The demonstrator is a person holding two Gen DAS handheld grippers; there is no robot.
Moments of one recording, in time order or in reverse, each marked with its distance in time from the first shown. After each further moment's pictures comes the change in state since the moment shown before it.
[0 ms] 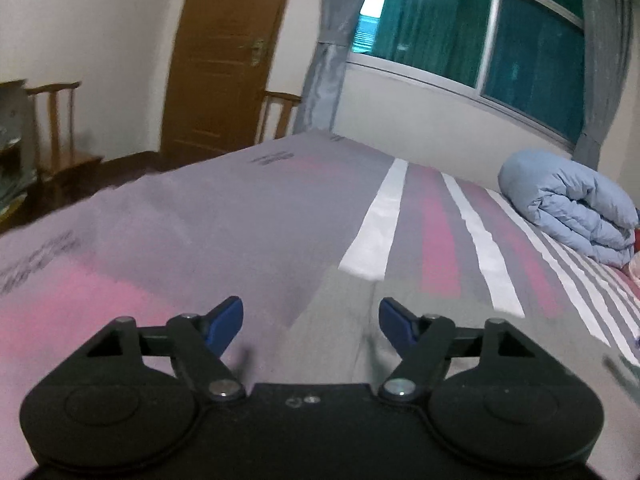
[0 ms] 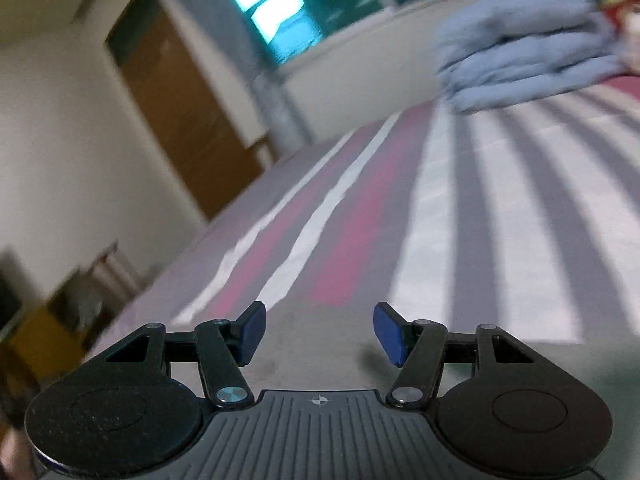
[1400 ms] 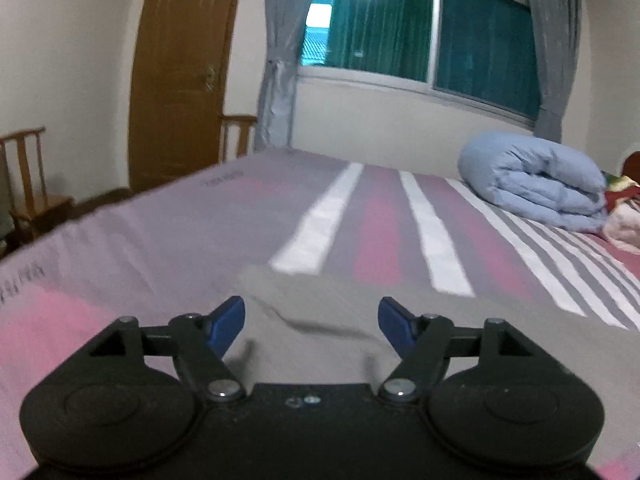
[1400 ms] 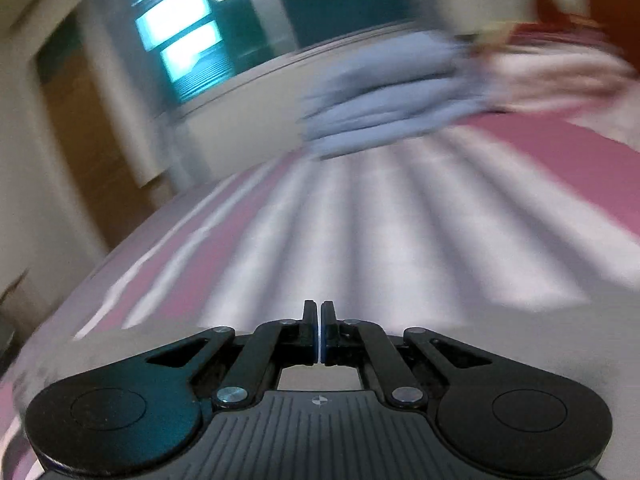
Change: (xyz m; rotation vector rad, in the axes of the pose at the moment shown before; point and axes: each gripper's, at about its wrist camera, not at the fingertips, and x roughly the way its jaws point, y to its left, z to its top) left arm -0.043 -0.067 -0.040 0.125 -0.053 -0.048; right arm -0.209 -0.136 -0.064 0.204 -0.237 -0.419
